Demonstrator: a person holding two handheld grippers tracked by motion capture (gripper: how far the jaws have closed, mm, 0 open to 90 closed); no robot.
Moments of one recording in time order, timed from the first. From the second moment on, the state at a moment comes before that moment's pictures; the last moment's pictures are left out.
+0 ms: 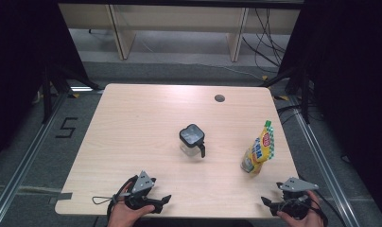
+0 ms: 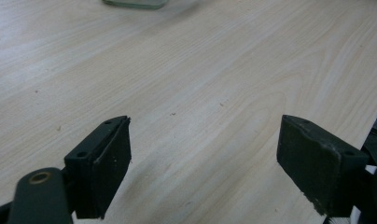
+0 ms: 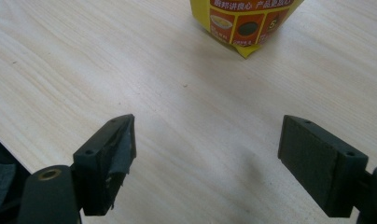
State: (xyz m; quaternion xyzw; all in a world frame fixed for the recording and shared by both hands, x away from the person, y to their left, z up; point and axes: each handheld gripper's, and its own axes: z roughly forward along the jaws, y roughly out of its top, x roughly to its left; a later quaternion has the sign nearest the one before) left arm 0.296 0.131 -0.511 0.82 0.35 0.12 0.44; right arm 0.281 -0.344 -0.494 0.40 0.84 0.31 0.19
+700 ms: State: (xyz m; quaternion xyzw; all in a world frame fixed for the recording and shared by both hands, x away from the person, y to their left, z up) left arm 0.327 0.085 -0.508 0.81 0.34 0.11 0.47; right arm 0.279 -0.342 -0.493 0.42 0.84 0.31 0.18
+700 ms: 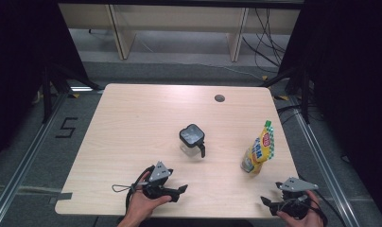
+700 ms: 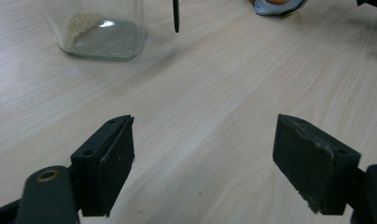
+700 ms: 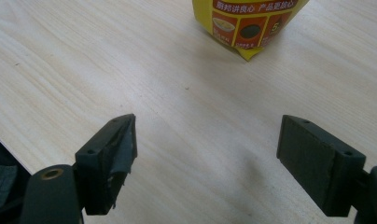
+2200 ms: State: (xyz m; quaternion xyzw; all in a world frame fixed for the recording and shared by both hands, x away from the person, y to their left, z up) left arm 0.406 -0.003 -0.506 0.79 0.36 0.17 0.47; right arm 0.280 -0.342 -0.498 0.41 0.85 0.30 0.16
